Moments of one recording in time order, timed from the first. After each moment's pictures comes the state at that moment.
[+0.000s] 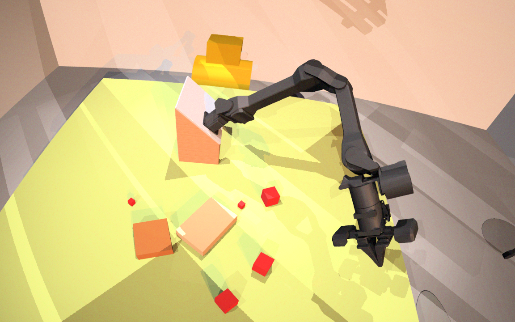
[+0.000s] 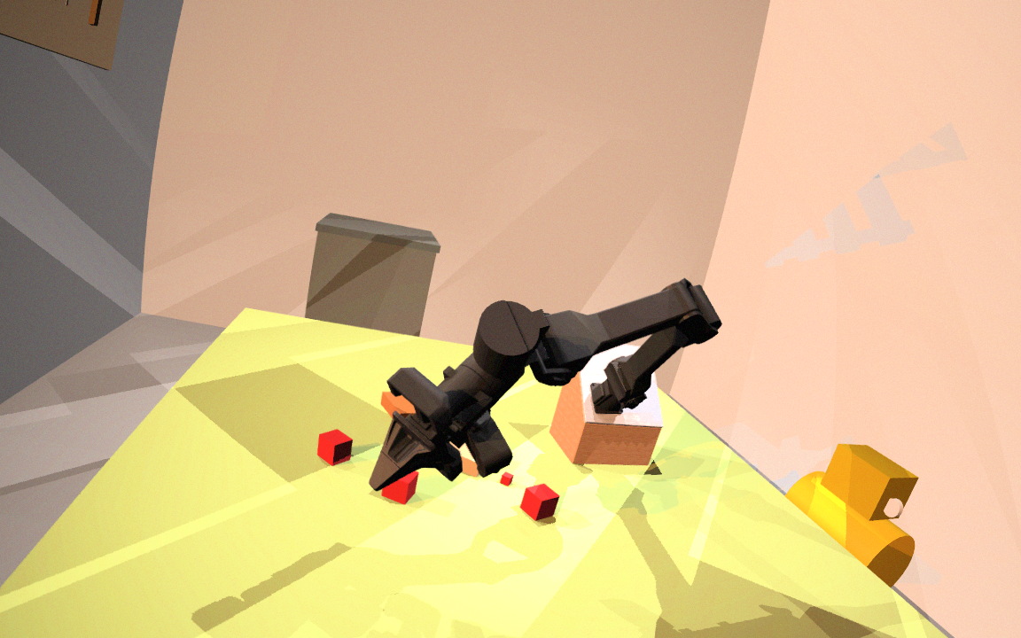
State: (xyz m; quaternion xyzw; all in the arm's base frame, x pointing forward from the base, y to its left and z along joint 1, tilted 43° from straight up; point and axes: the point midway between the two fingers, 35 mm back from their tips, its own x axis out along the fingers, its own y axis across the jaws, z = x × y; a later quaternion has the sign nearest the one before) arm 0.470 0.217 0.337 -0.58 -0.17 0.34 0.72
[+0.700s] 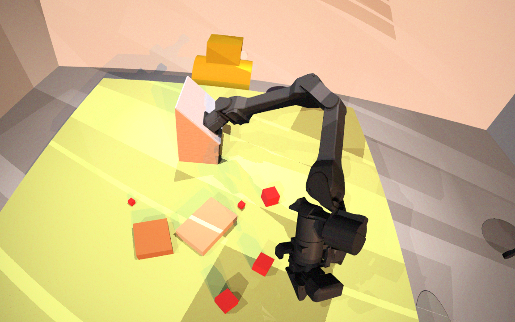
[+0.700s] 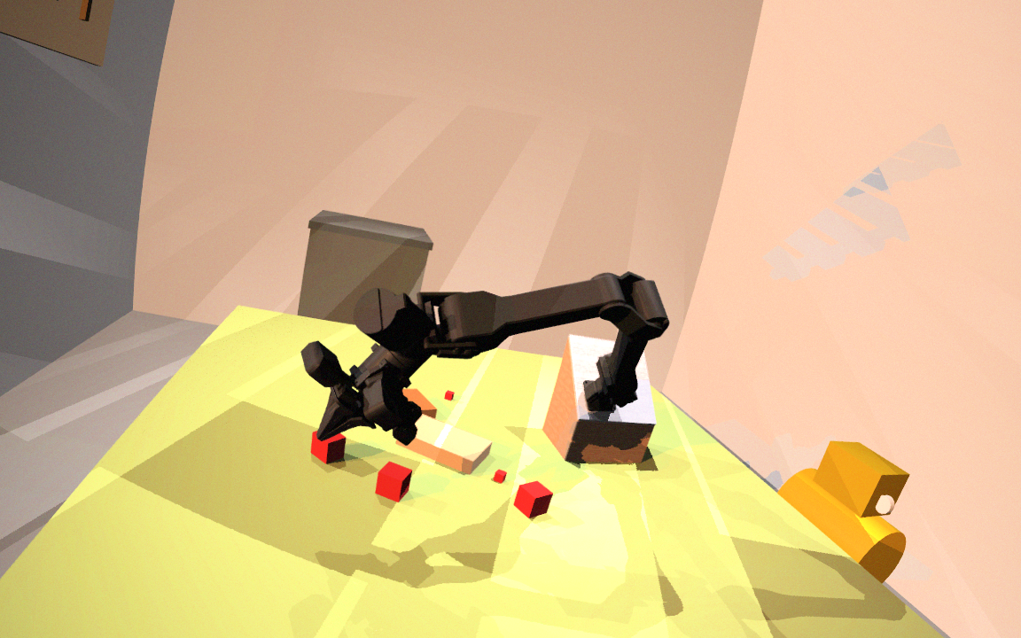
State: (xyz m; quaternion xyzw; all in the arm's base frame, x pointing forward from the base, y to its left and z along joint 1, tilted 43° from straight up) arm 0.521 0.126 0.185 -0.43 0.11 0.41 0.79
